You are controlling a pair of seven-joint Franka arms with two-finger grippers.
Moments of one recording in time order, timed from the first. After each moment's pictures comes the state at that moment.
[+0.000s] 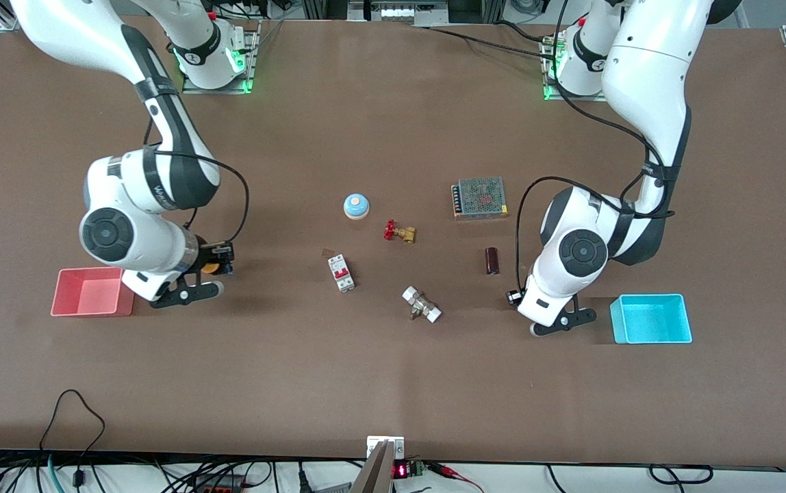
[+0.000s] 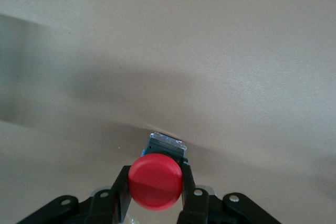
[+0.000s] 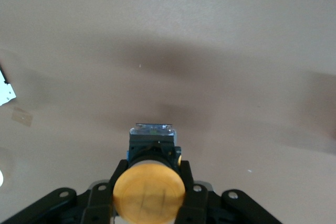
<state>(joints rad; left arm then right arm) -0.34 0.71 0.02 -1.55 0.02 2.24 -0.62 0.20 0.52 0.05 -1.66 0.01 2.01 0.04</state>
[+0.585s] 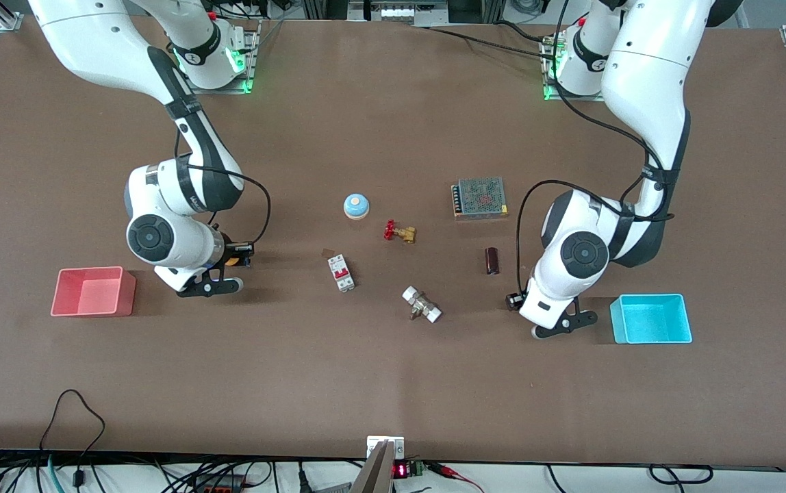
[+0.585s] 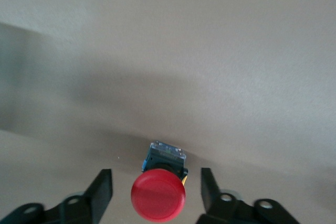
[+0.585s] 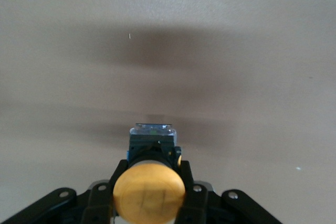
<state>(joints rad) -0.33 0.71 0.03 -1.54 0.02 2.26 -0.62 0.22 0.56 0.05 -1.78 0.01 2.13 0.16</state>
